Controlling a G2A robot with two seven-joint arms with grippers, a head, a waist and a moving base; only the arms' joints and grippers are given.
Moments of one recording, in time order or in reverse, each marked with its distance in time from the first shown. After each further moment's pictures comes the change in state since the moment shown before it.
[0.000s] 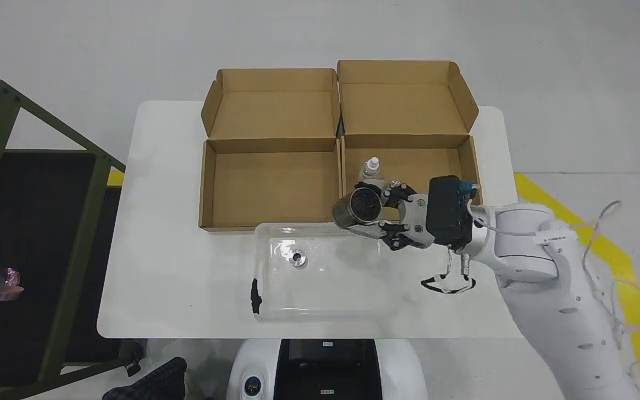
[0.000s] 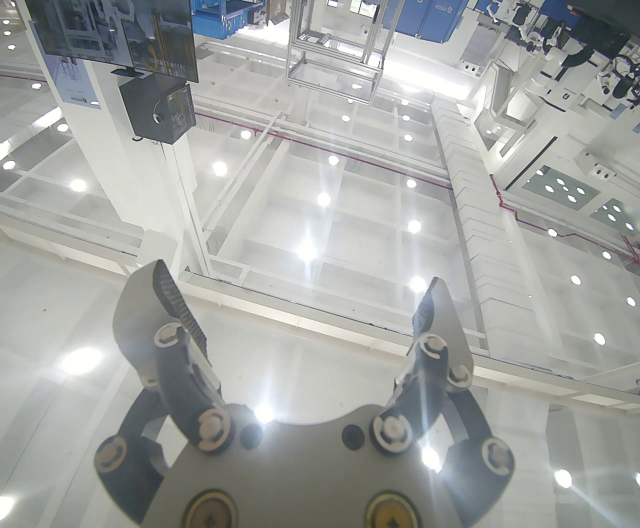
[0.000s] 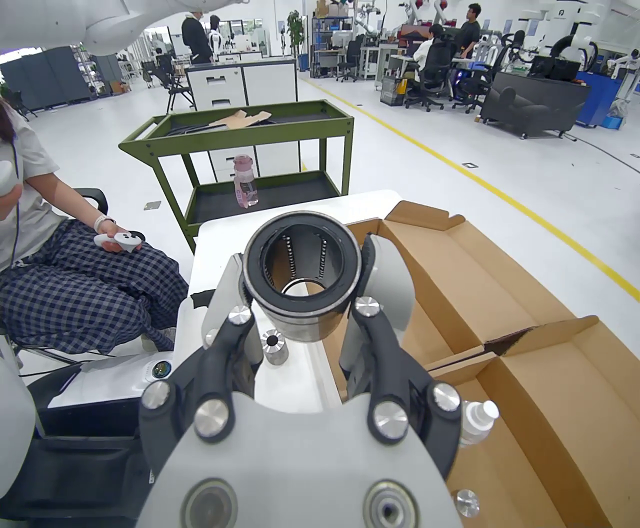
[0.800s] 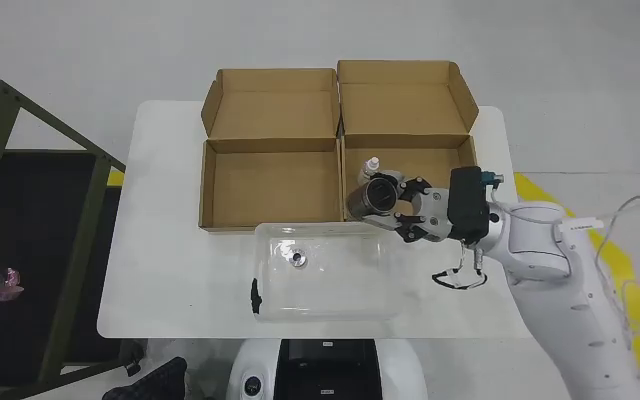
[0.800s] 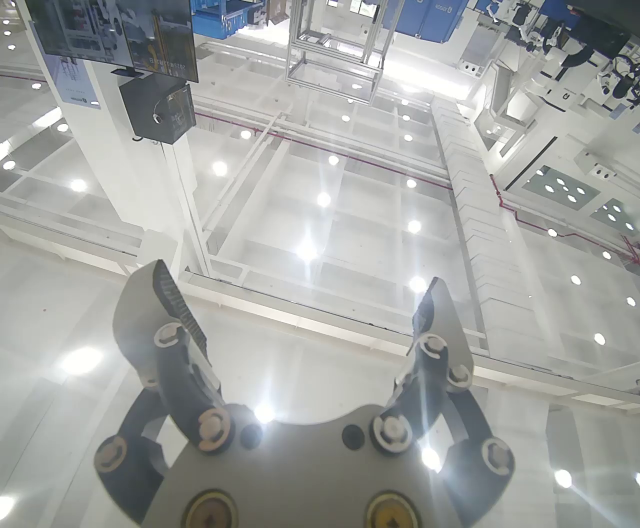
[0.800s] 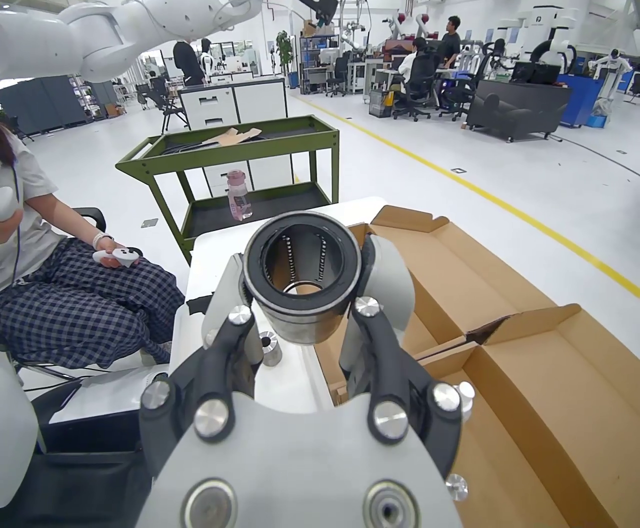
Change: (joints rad) left arm 0.000 0.000 0.000 0.000 0.000 0.000 0.000; right arm -0.008 0.013 0.025 0.029 0.031 -0.005 -0.013
